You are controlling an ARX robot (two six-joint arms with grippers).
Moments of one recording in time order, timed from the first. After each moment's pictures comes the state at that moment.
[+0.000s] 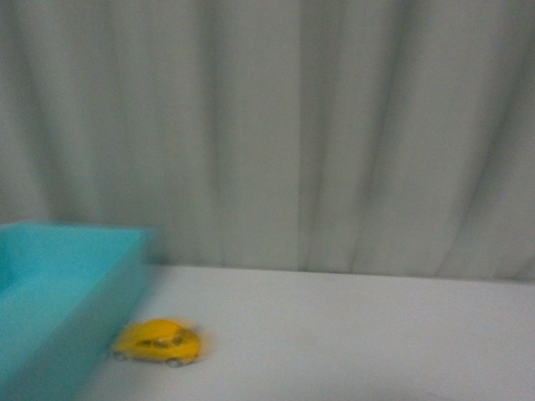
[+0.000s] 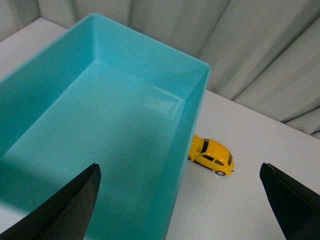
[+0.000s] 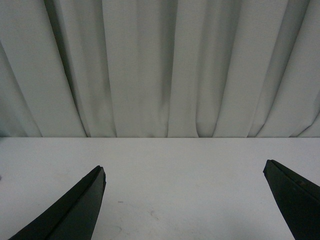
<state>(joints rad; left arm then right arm) -0.02 0.85 0.34 0.12 -0.15 -0.36 0.00 0.00 0.01 0.00 0.00 -0.01</state>
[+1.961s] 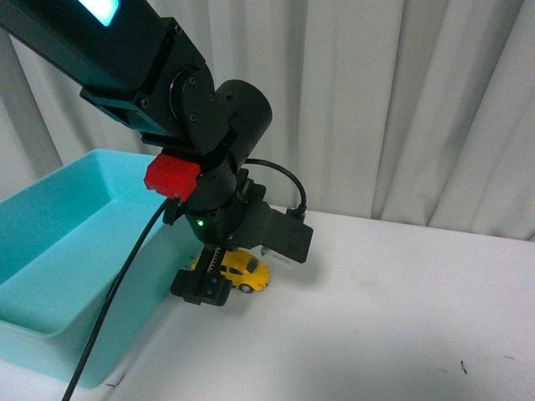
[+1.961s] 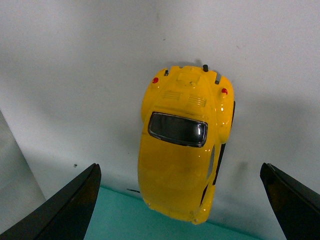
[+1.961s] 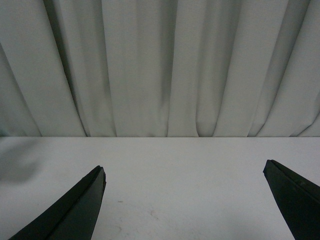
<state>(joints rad) -0.23 2.18 1.40 -0.39 -0.14 1.42 0.00 0.00 0.01 0.00 0.00 -0.01</state>
